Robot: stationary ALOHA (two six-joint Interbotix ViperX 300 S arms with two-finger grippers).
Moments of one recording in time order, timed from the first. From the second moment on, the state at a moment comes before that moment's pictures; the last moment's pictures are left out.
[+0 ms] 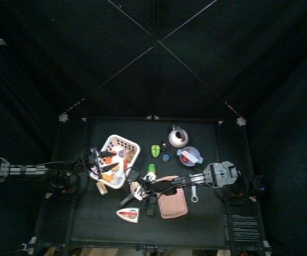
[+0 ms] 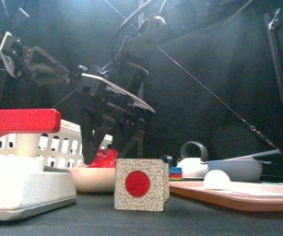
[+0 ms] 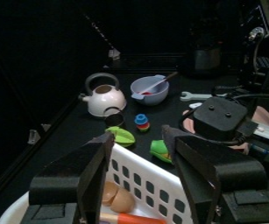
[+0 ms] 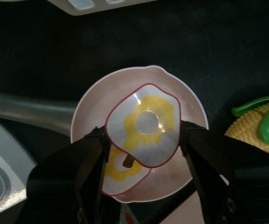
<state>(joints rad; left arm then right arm) 0.13 -0.87 1.26 -0.59 -0.37 0.69 0.09 0.46 -0.02 -0.39 0.73 0.91</state>
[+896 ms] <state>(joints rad) 0.13 -0.87 1.26 -0.59 -0.37 0.69 0.33 0.14 0.40 -0.49 0.71 1.26</state>
